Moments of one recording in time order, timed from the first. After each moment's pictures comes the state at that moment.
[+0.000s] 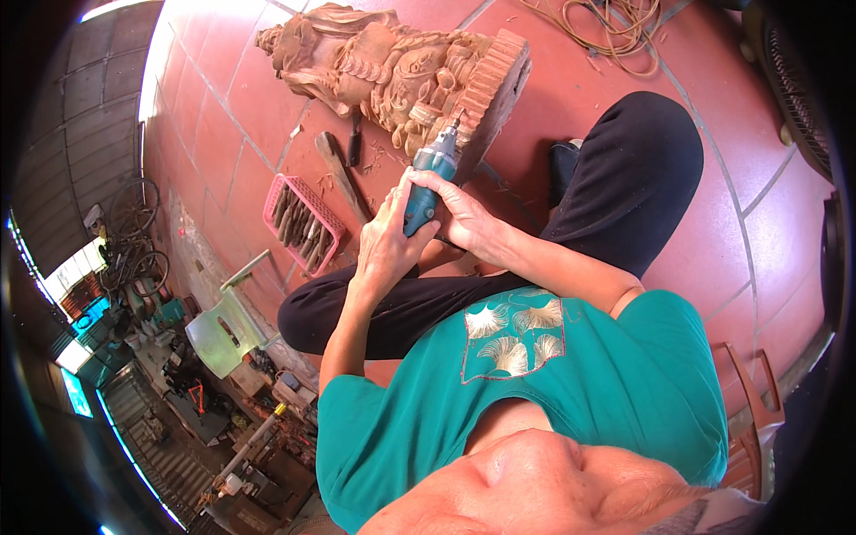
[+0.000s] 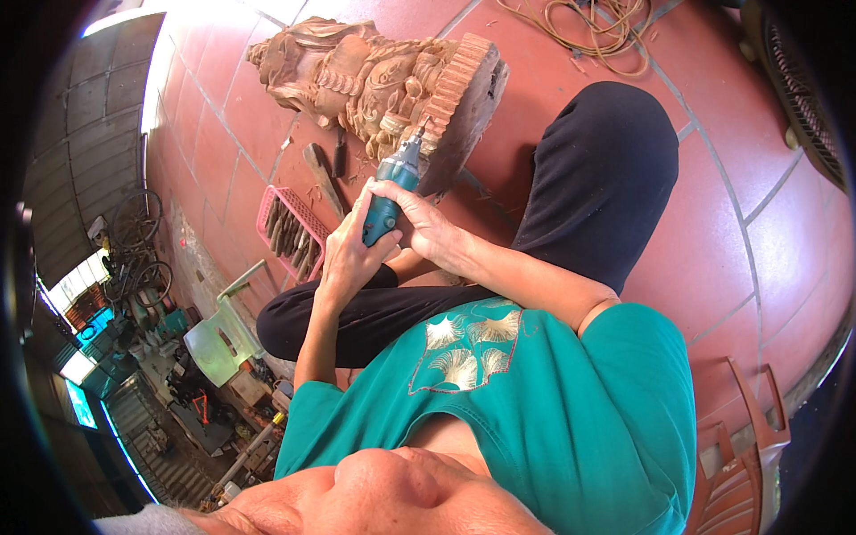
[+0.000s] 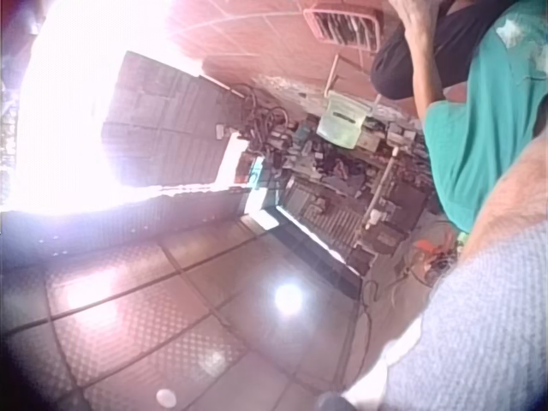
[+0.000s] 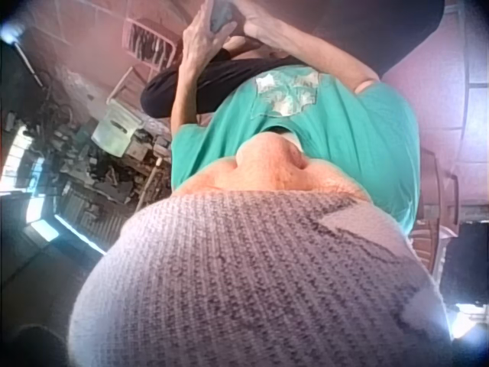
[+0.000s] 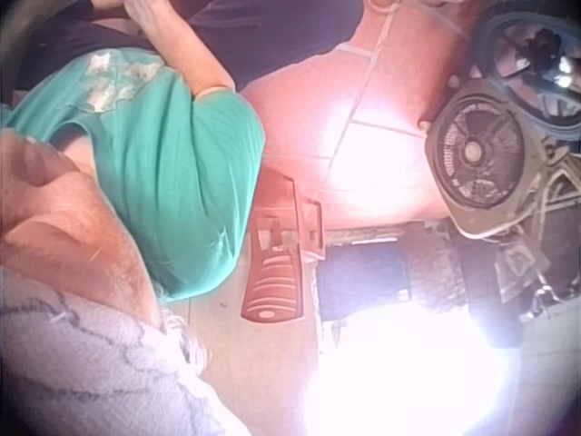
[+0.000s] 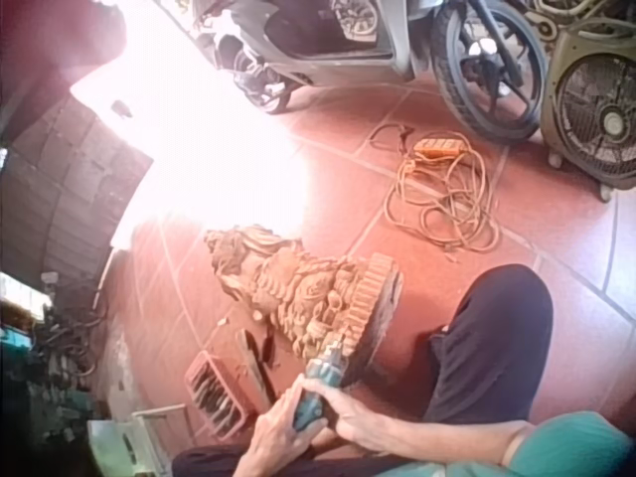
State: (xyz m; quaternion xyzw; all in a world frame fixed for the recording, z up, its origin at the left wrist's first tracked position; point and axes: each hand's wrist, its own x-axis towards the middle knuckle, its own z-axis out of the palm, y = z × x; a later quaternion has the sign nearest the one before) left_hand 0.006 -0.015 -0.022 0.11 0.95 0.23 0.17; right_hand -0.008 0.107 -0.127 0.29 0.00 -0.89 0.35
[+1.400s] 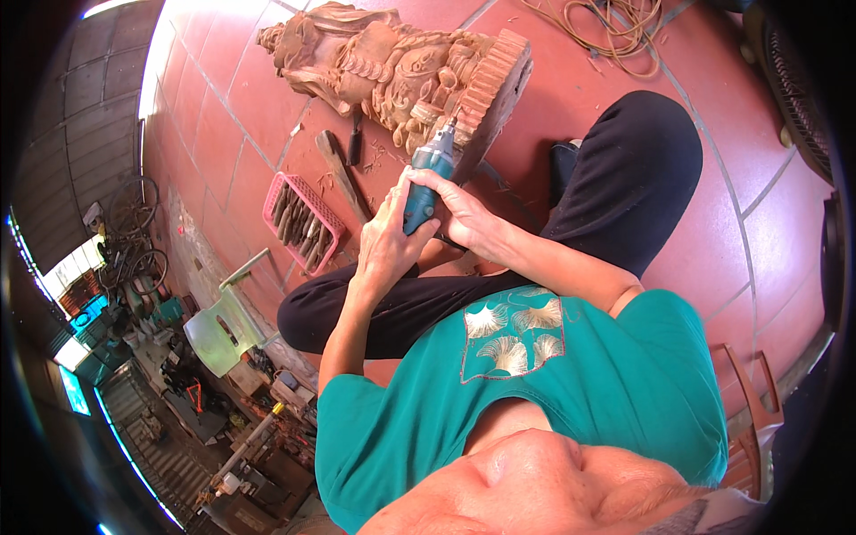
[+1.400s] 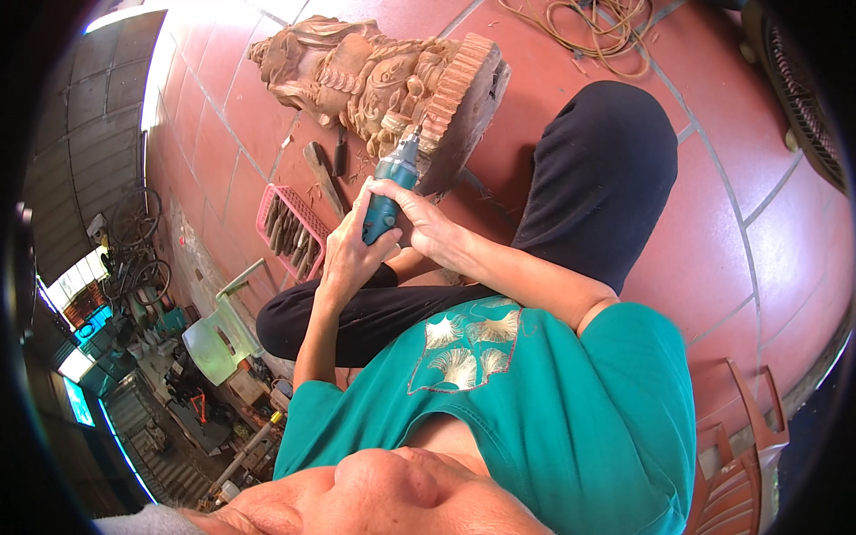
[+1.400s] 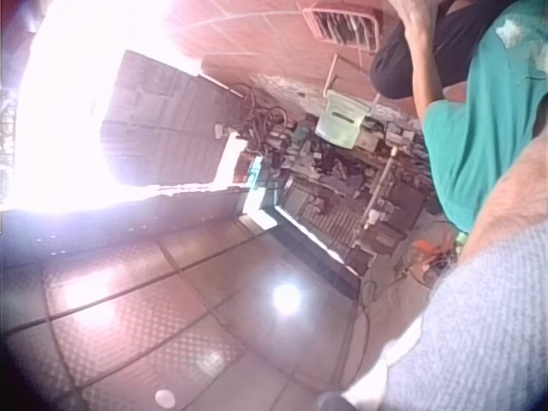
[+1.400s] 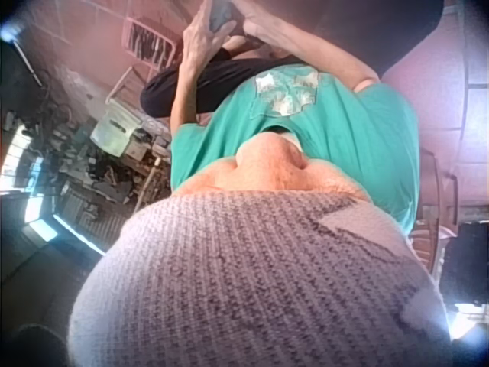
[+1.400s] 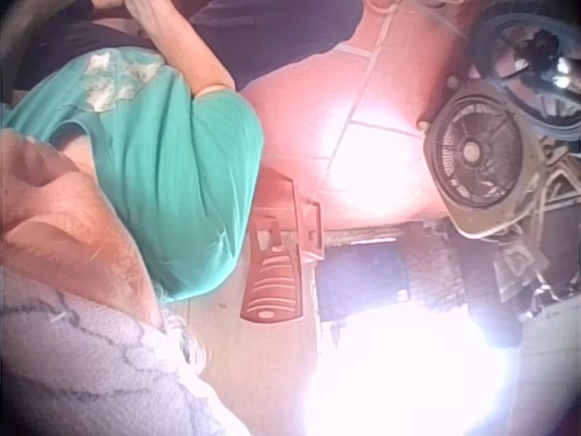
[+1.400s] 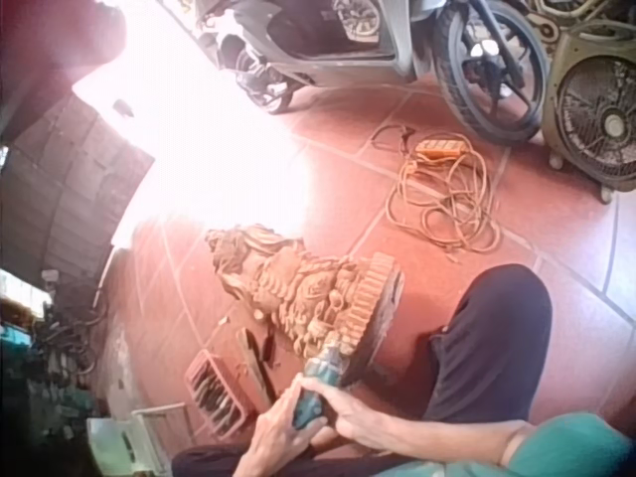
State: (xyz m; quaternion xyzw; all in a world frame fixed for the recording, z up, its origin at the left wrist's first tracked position) left_hand 0.006 -0.012 -0.018 0.06 0.95 0.23 0.20; right_hand -0.009 0.108 -0.120 0.28 0.06 -0.89 0.36
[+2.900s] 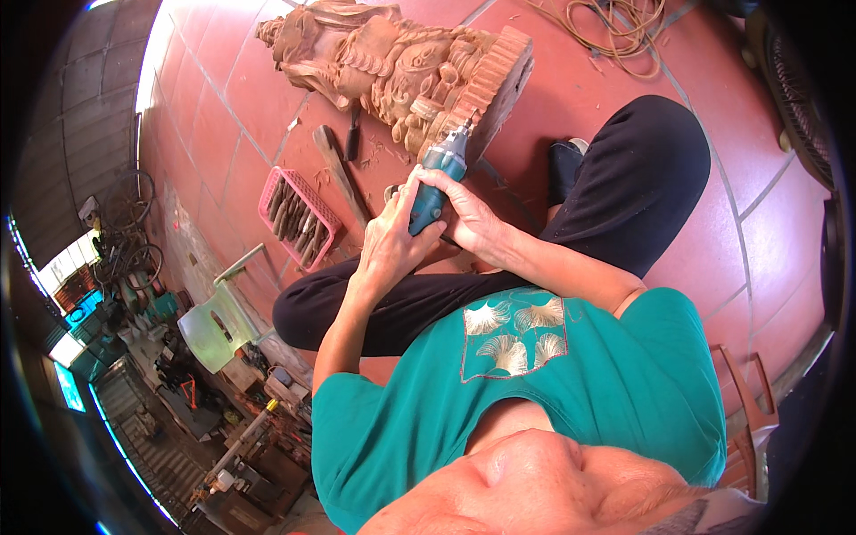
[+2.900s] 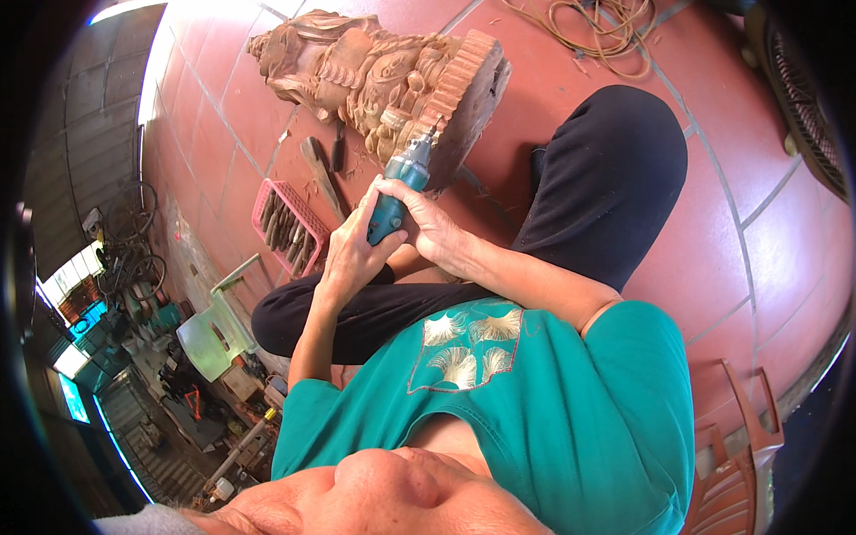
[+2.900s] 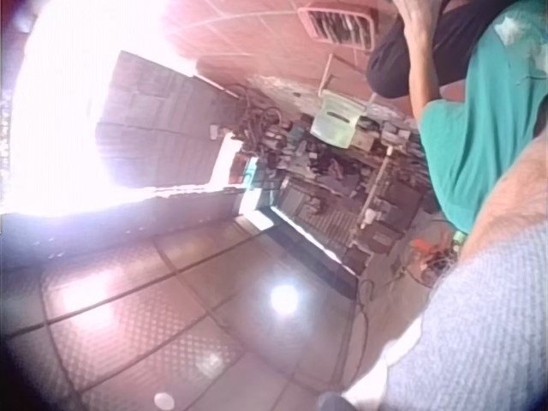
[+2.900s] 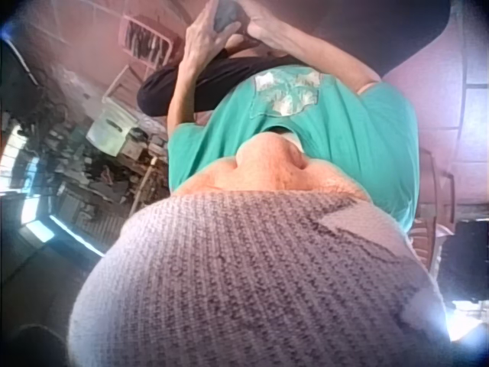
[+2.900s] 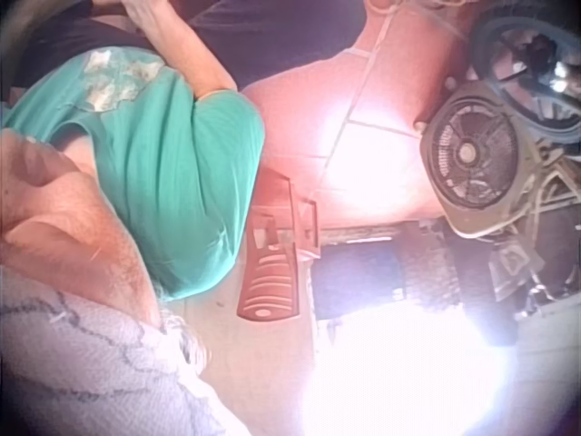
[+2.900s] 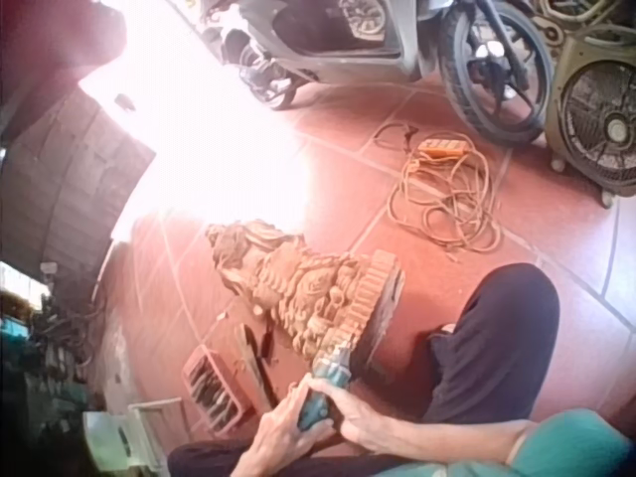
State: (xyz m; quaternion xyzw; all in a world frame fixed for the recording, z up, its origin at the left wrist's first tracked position) left_hand 0.010 -0.013 -0.023 0.09 0.95 0.23 0.21; right_hand 0.004 0.113 -0.127 0.27 0.06 -0.90 0.35
